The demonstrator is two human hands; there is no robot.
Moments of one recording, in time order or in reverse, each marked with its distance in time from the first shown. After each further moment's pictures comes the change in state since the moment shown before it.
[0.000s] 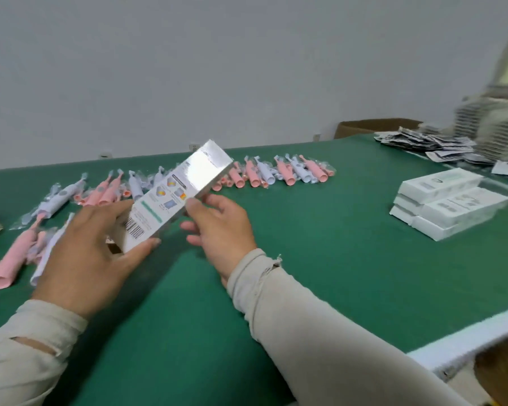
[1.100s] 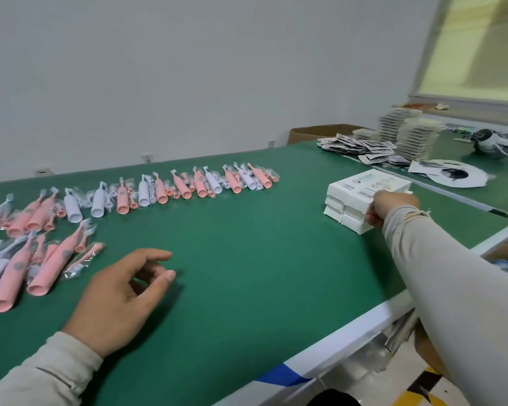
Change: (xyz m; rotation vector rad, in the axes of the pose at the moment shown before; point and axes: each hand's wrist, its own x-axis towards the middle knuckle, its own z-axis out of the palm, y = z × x) left_hand -0.034 0.080 0.061 -0.486 -0.226 0.120; right_hand -0.021 -0.119 -0.360 -0.268 0.987 0.216
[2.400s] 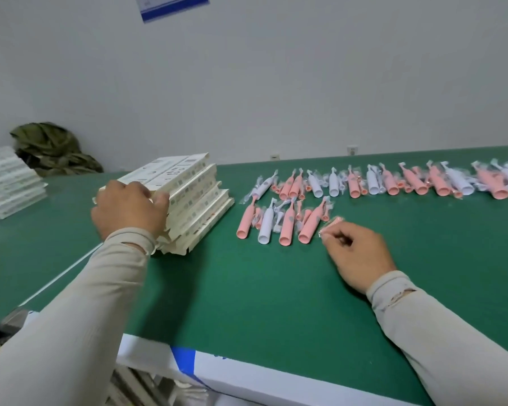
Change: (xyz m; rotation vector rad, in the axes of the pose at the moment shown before) left_hand -0.079 -0.032 -0.310 1.210 0.702 -0.858; right_hand -0.328 0.105 0.261 -0.187 -0.971 -0.857
